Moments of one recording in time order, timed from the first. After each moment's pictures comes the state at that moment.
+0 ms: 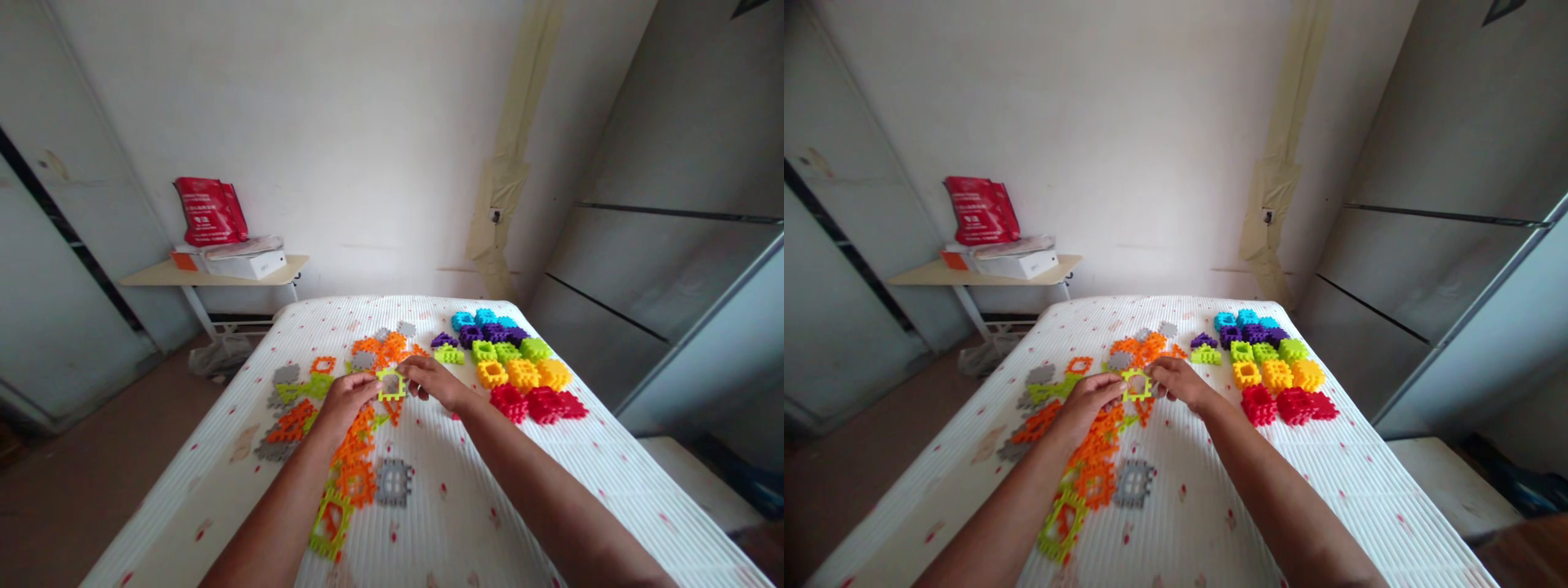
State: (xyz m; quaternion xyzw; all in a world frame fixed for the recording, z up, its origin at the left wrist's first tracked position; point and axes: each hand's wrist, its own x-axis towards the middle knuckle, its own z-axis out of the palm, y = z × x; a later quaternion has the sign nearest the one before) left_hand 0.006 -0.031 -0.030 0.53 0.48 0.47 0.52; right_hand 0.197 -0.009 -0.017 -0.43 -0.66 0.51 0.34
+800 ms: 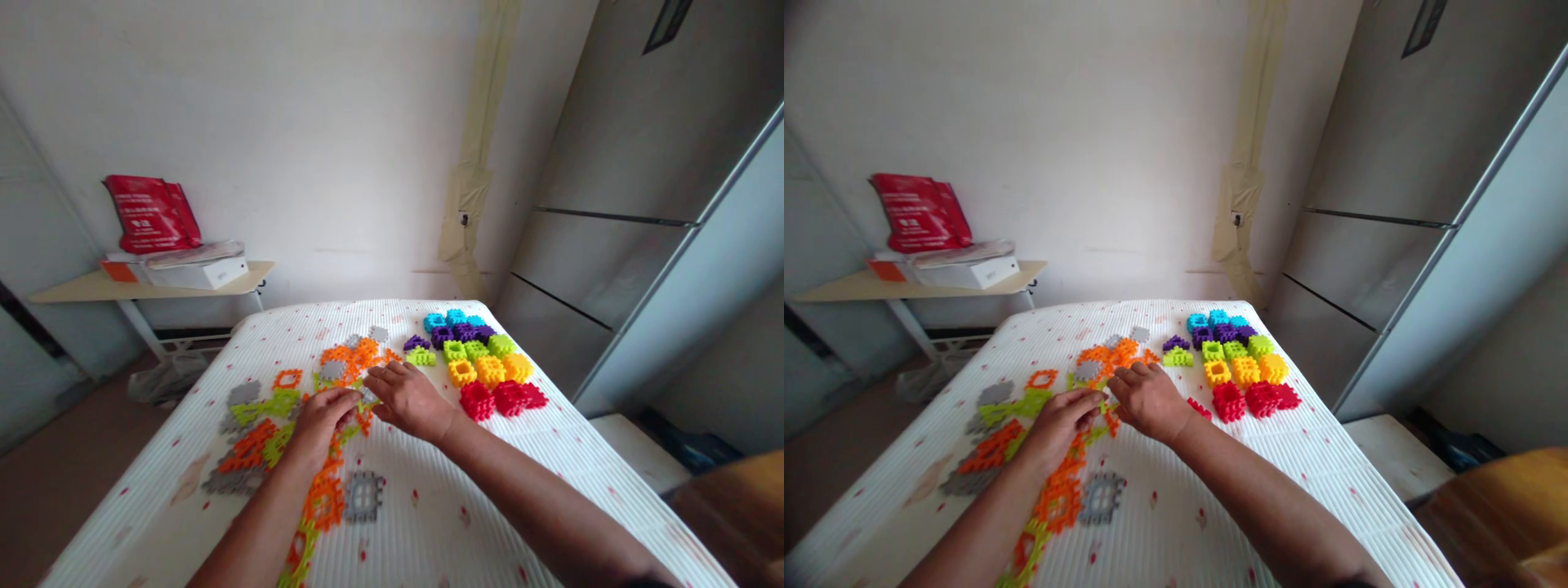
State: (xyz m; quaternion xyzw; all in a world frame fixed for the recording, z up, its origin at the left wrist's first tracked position) left_hand 0.027 -0.038 -0.036 0.46 0.46 0.49 0.57; right_hand 0.203 -0.047 0.010 -0.38 -0.90 -0.09 0.17
